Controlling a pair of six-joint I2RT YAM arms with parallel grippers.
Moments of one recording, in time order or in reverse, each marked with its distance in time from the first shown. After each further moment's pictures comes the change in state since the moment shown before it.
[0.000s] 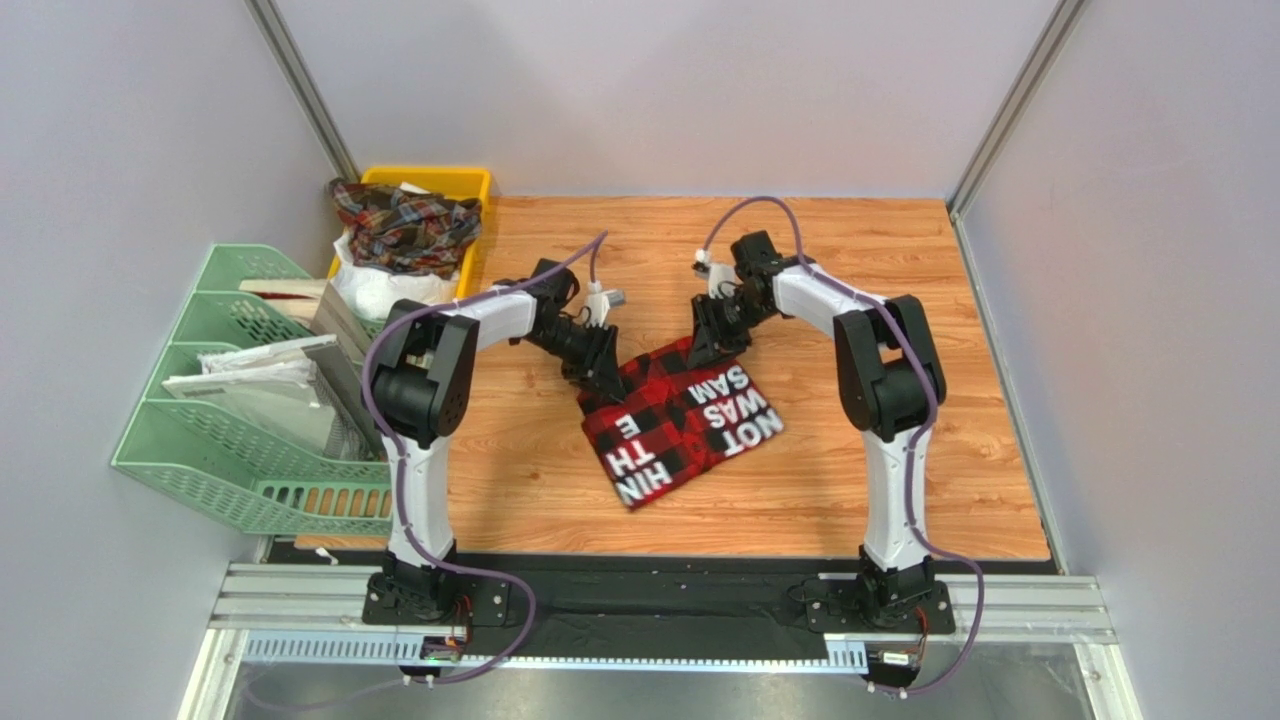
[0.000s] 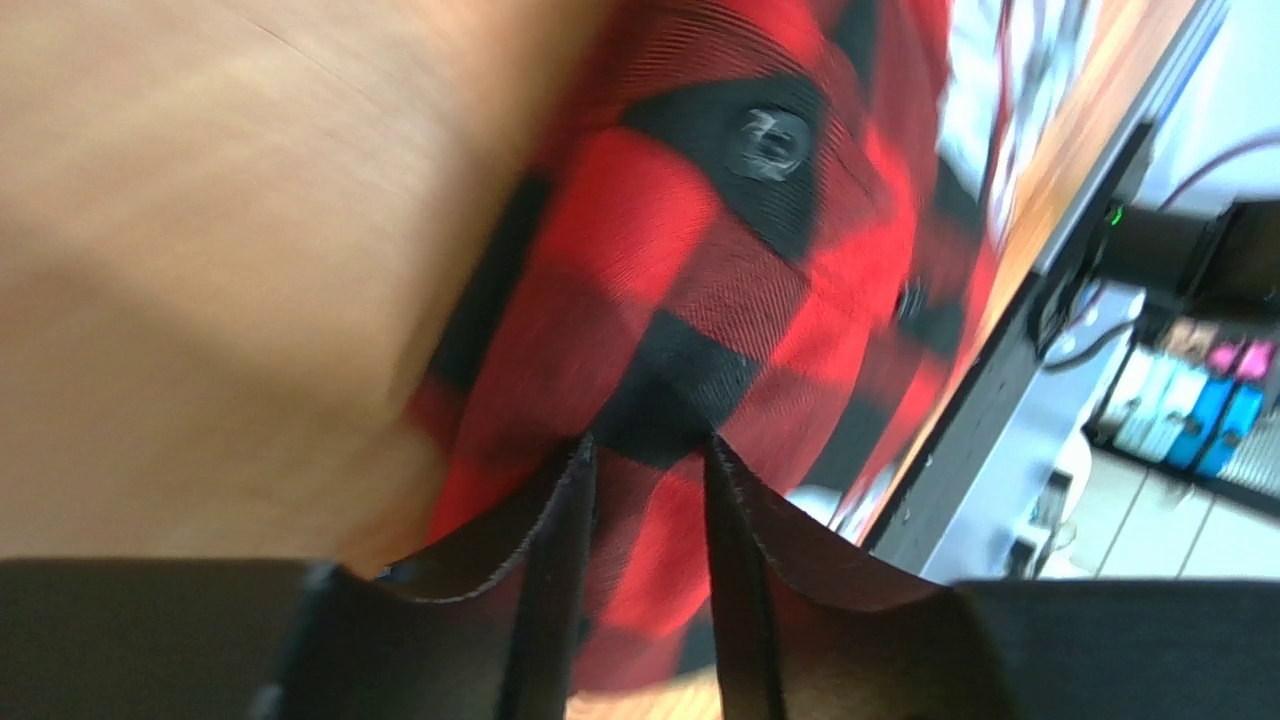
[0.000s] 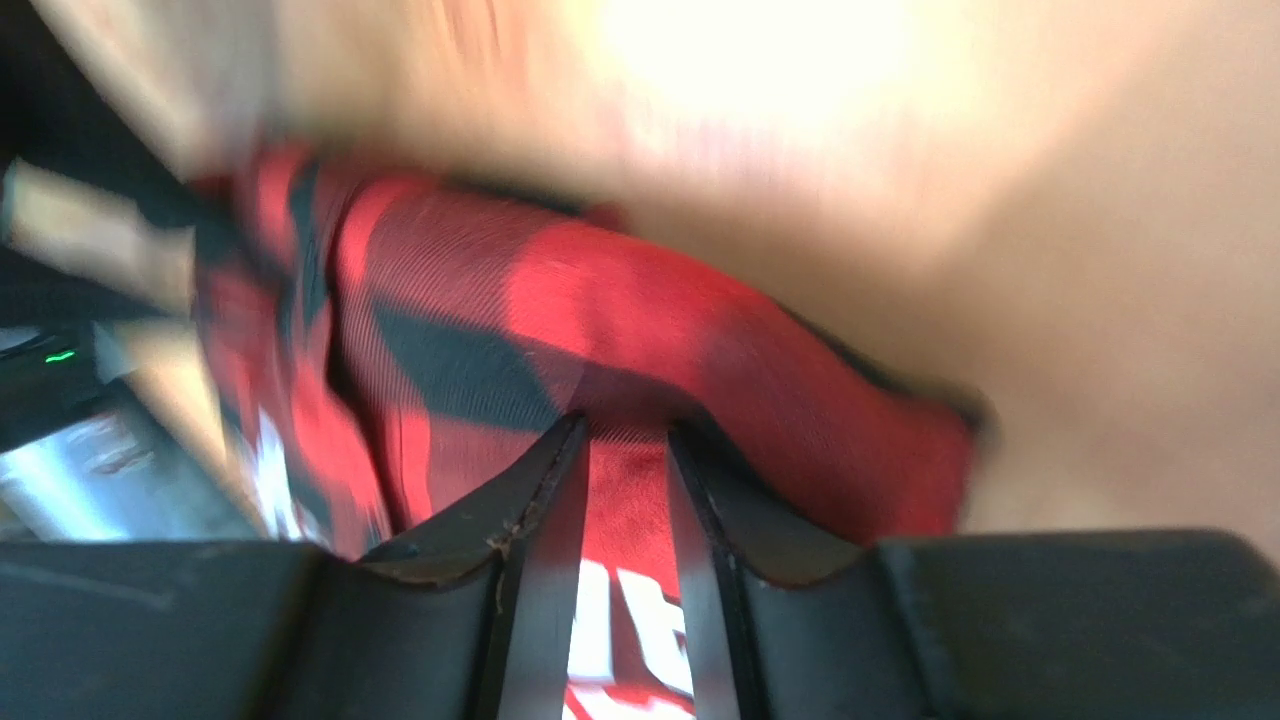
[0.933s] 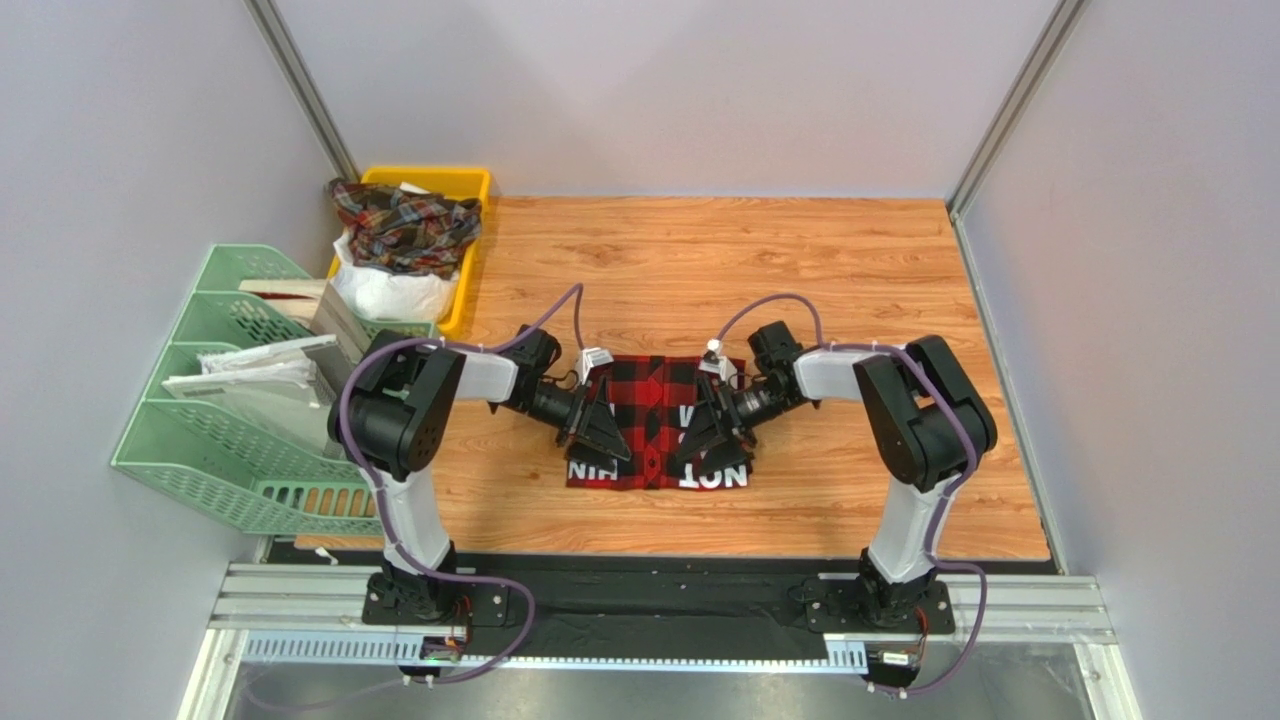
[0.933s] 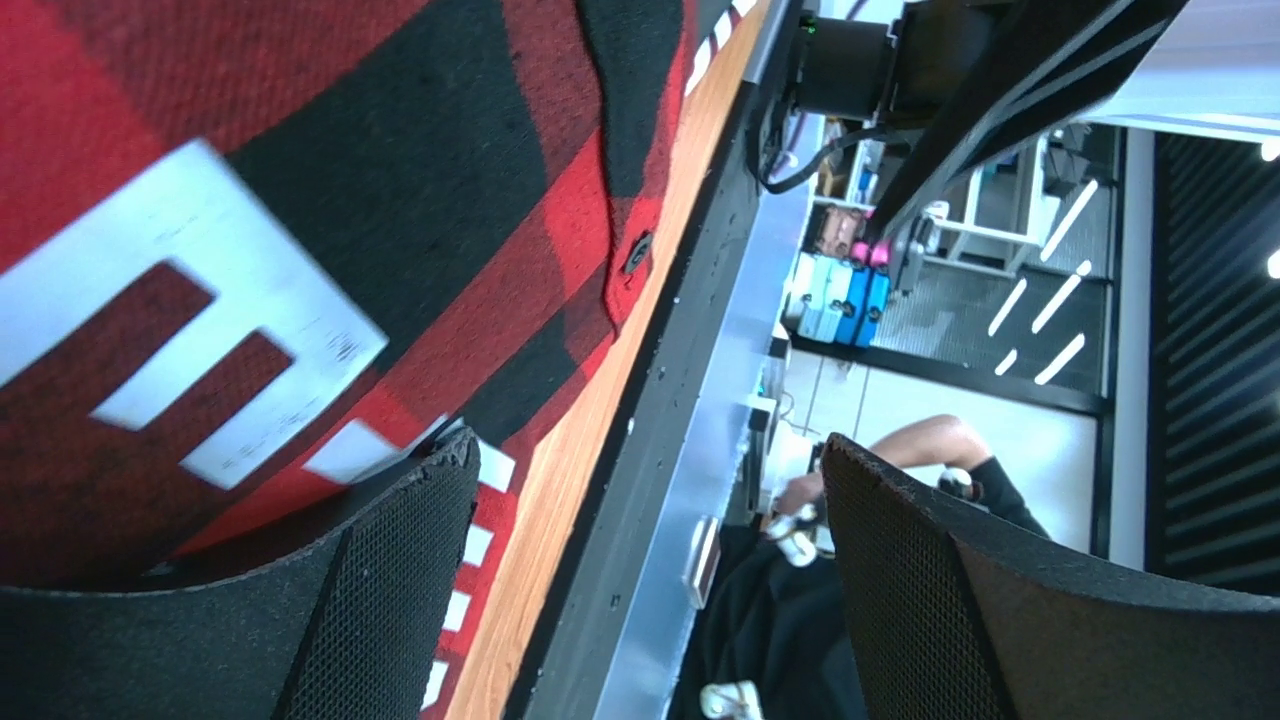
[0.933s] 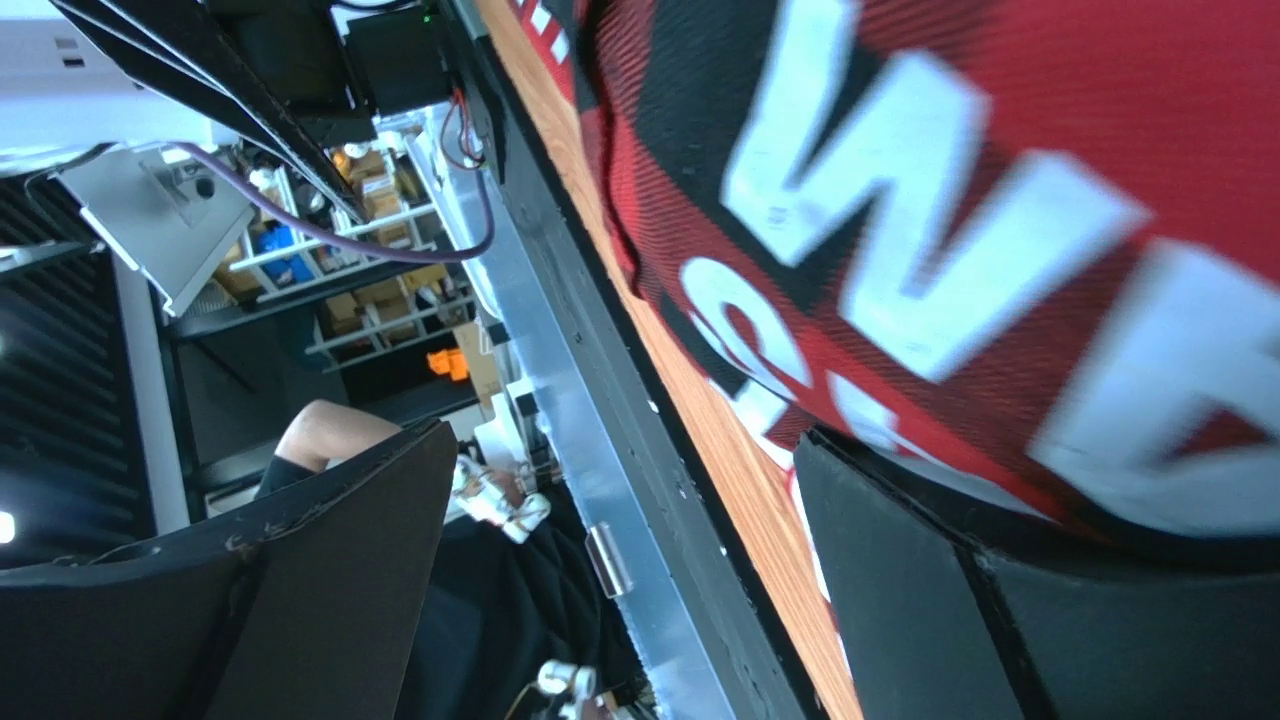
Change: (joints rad) left arm -0.022 -0.203 -0.521 0.329 0.397 -0.227; right arm 0.066 -0.285 -0.652 0.286 -0.502 0.199
